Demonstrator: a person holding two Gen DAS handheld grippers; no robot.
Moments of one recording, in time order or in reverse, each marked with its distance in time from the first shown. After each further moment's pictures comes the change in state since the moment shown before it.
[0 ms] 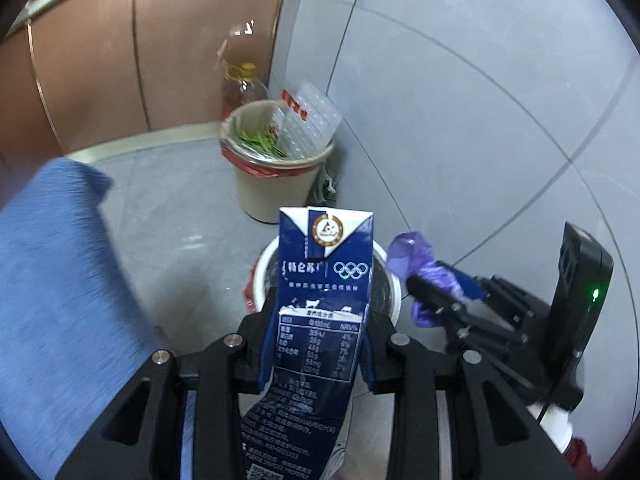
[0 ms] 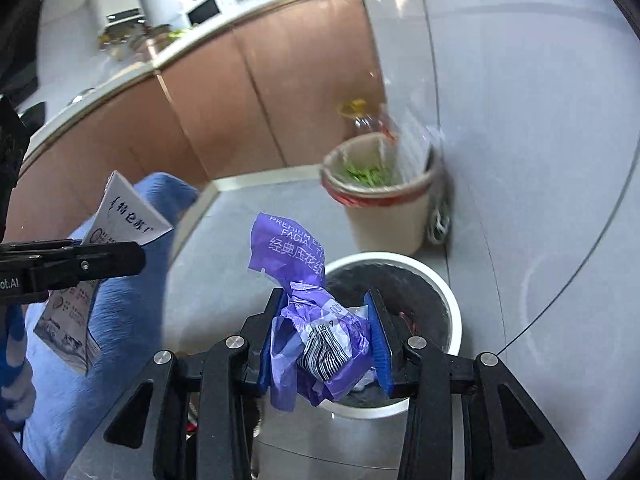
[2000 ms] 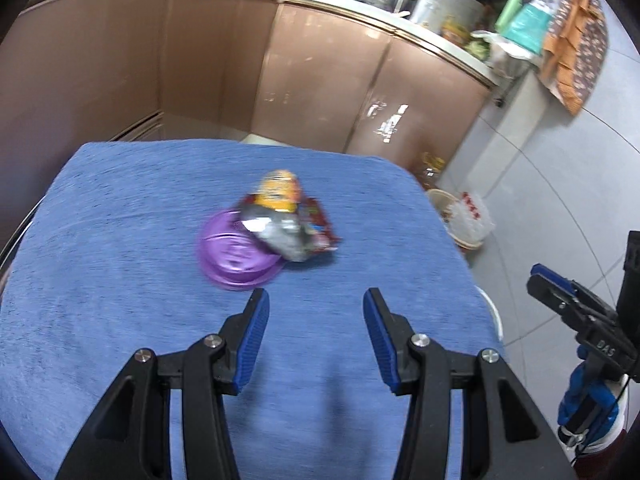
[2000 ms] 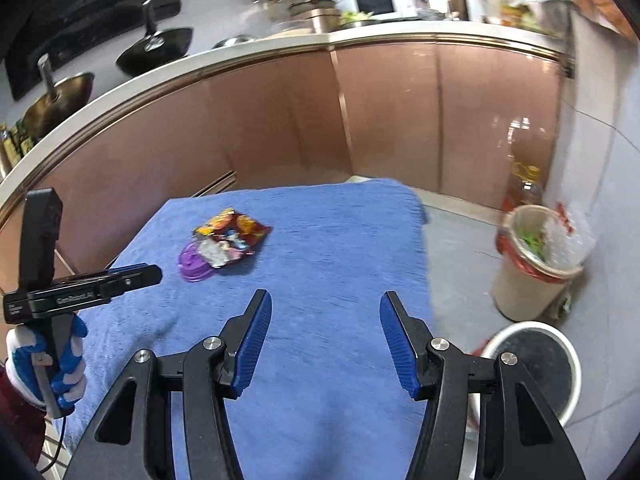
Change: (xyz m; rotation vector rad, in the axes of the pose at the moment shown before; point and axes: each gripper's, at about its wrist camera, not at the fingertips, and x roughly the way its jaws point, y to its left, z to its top) left arm -0.249 0.283 -0.195 -0.438 -0.295 0.271; right arm -0.052 0.301 -0.007 -0.372 -0.002 0.300
